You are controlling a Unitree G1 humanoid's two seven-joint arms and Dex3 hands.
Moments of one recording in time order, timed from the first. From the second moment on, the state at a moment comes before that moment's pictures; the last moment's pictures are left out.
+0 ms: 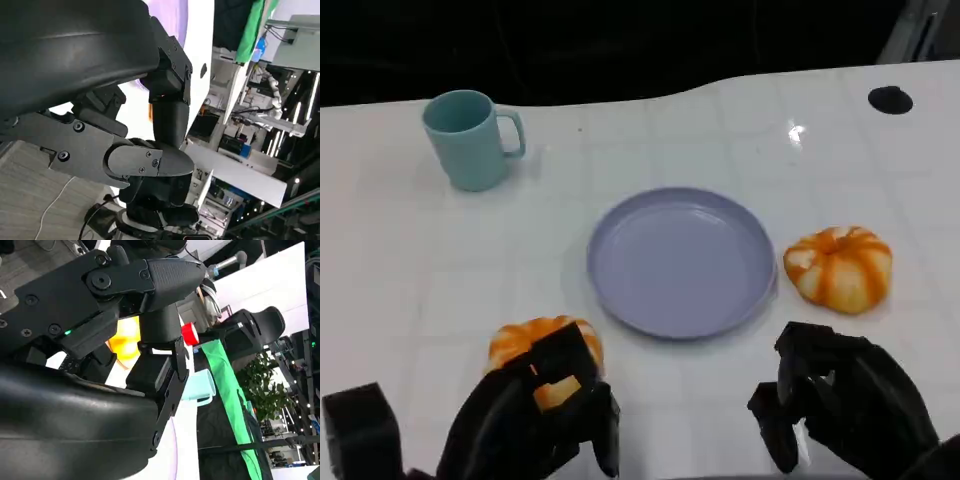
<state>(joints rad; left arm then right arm) 0.19 0.01 -0.05 -0.09 -0.47 0.07 -0.53 0.09 0.01 0.02 0.03 0.42 0.03 0.59</state>
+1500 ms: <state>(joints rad) 0.08 0.39 -0.18 -0.35 1.10 -0.11 -0.26 0.10 0.01 0.04 0.01 0.42 0.03 0.58</state>
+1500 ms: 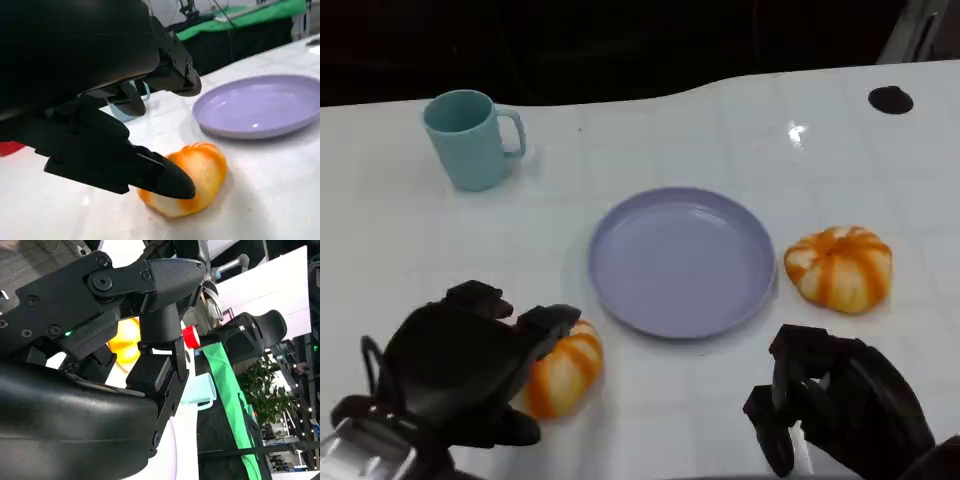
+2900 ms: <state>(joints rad) -0.23 0.39 -0.43 0.39 1.01 -0.15 0.39 0.11 0.00 0.04 0.00 0.42 0.03 0.58</state>
